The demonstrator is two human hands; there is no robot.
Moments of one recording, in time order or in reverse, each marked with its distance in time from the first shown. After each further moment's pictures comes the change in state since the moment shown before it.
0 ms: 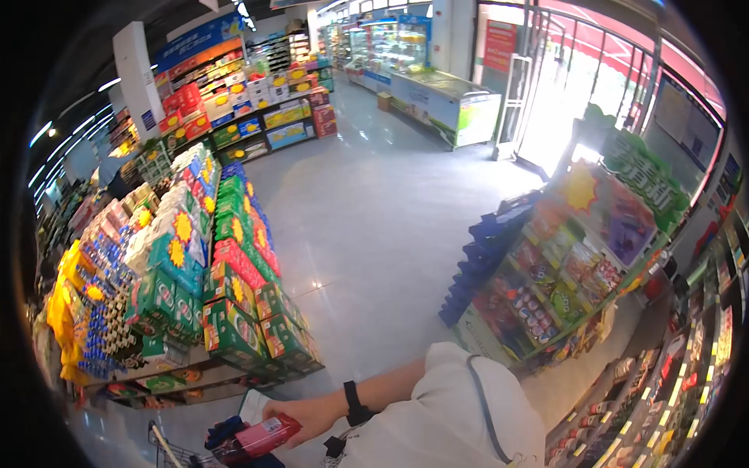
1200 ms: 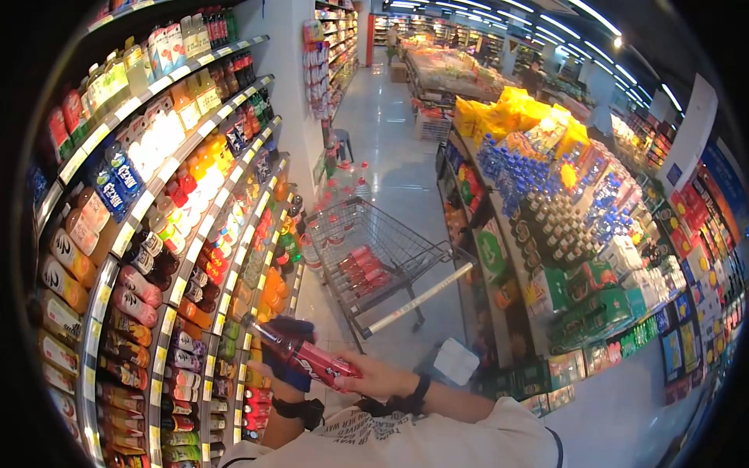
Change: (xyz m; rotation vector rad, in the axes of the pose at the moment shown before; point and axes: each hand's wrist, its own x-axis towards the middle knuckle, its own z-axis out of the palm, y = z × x) left_hand -0.146 0.326 -0.223 0.245 0.763 0.936; right_hand 0.354 0.123 0.370 0.201 -1.254 0.438
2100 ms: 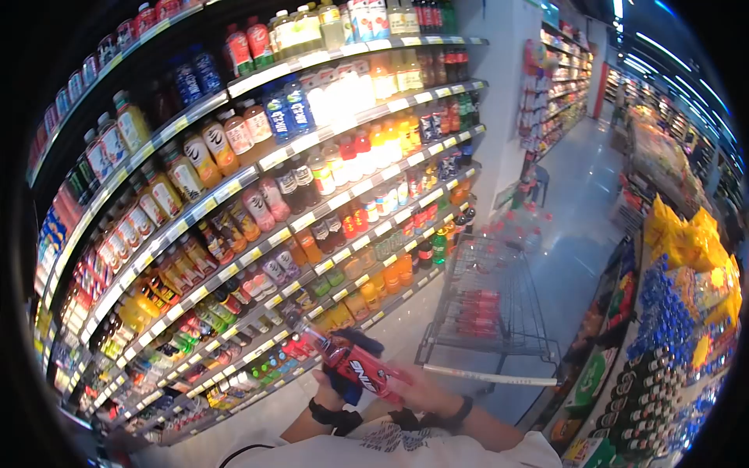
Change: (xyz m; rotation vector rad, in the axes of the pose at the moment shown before) left_hand -0.024 -0.071 0.078 0.478 0.259 0.239; right_hand 0.031 -0.047 -0.128 0.068 -0.649 0.092
